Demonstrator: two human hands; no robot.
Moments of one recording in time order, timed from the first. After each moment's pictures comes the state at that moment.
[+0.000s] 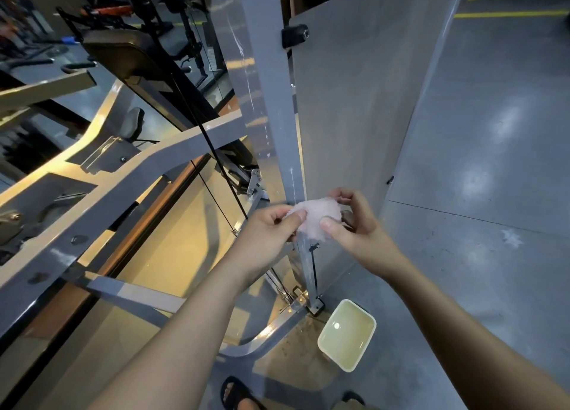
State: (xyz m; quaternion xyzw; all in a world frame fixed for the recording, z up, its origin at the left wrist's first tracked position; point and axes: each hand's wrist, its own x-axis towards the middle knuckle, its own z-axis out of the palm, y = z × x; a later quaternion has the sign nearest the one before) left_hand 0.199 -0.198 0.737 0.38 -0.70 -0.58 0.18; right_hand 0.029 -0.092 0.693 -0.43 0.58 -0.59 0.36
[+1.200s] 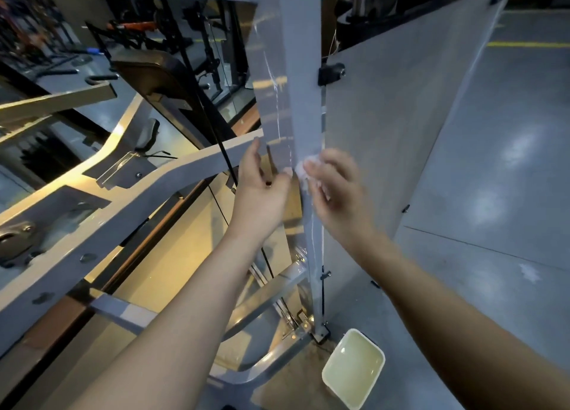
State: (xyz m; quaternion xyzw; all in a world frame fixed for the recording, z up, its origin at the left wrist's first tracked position) left_hand 0.177 -0.259 0.807 0.42 -0.69 -0.45 0.37; right_hand 0.030 -0.220 0.742 -0.62 0.52 -0.55 -0.18
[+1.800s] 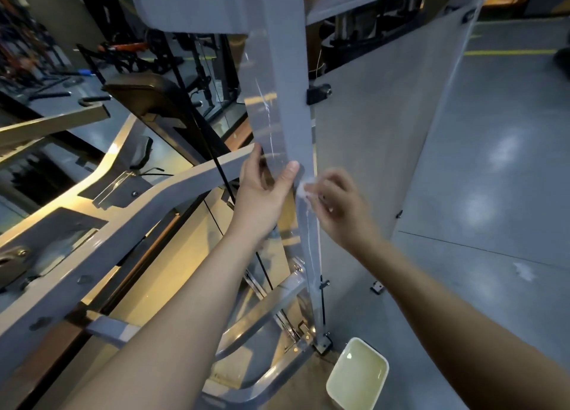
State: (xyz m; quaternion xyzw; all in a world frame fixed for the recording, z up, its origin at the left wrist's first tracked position) left_hand 0.168 -0.281 0.807 0.38 -0.71 -0.48 0.36; right_hand 0.019 -0.209 0.745 -0.62 0.56 -0.53 -0.13
